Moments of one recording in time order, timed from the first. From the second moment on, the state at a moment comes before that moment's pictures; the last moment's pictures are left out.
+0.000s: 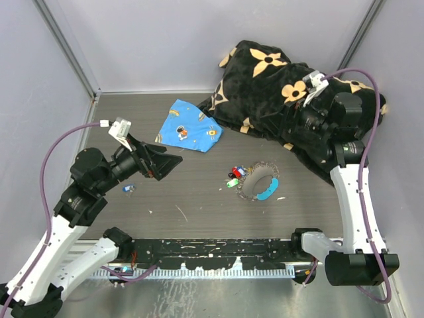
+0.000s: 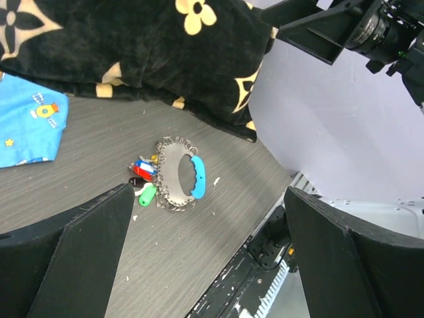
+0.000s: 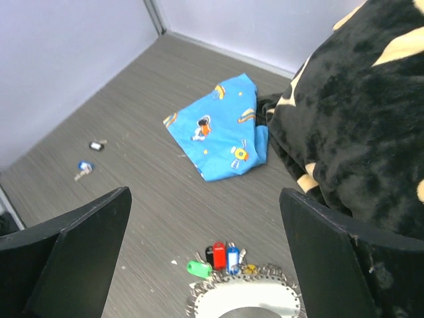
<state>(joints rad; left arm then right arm) -0.54 0.68 0.95 -0.29 0.33 -0.56 -0.01 1.08 1.25 -0.35 -0.78 0.06</state>
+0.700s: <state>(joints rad) -0.54 0.70 1.04 -0.31 0.43 -0.51 -0.01 1.04 1.37 -0.41 -0.77 0.16</state>
